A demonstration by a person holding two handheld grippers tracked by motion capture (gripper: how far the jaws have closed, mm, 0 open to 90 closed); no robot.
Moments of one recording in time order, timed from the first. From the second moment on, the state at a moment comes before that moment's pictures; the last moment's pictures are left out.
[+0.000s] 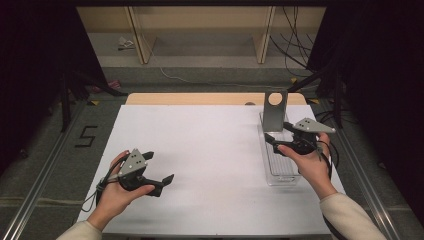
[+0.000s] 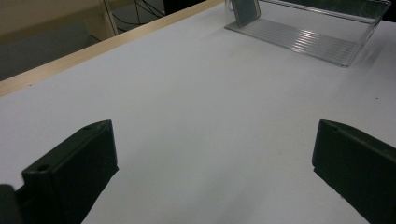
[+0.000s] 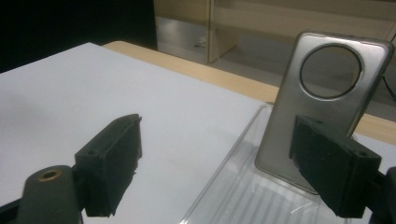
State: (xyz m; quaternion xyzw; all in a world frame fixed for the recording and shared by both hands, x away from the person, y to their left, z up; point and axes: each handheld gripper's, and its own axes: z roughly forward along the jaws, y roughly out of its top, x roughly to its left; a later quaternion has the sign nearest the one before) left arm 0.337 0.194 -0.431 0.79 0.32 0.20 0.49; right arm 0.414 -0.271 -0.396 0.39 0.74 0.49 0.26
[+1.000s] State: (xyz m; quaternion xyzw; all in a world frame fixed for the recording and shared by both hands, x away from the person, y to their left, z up) left arm 0.337 0.195 -0.430 0.79 0.32 0.21 0.49; right arm 0.387 -0.268 -0.406 0.37 0.76 0.49 0.24
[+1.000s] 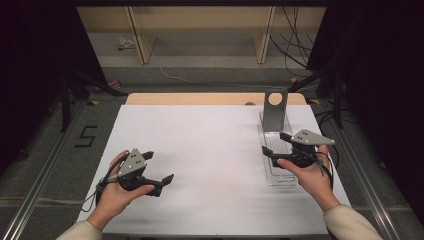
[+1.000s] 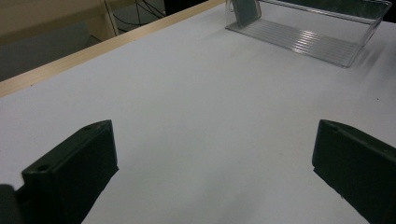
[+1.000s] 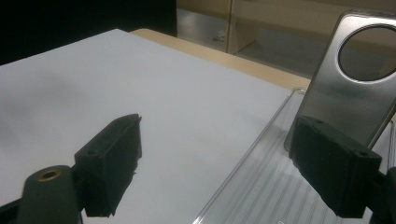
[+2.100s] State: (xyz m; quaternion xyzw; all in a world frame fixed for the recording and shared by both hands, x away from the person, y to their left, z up) left arm 0.337 0.195 -0.431 0.78 0.32 0.20 0.49; right arm 0.361 -0.275 -0.412 0.36 0.76 0.50 0.23
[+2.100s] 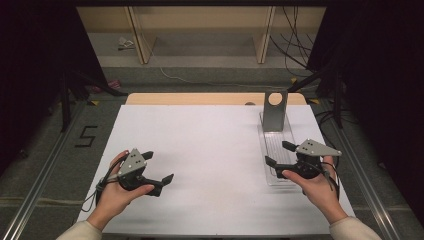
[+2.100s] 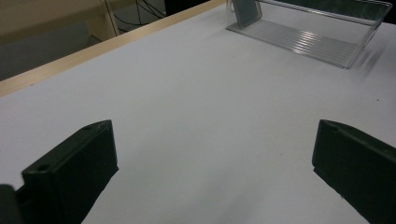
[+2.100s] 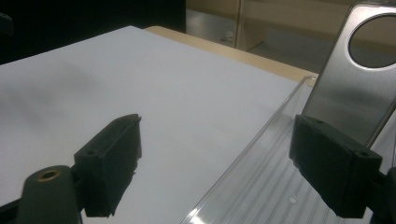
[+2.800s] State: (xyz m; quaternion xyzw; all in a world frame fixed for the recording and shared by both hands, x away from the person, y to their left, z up) left arm 0.338 0.195 -0.431 0.78 0.33 0.20 0.49; right arm 0.357 -0.273 -0.413 0.35 0.76 0.50 0.23
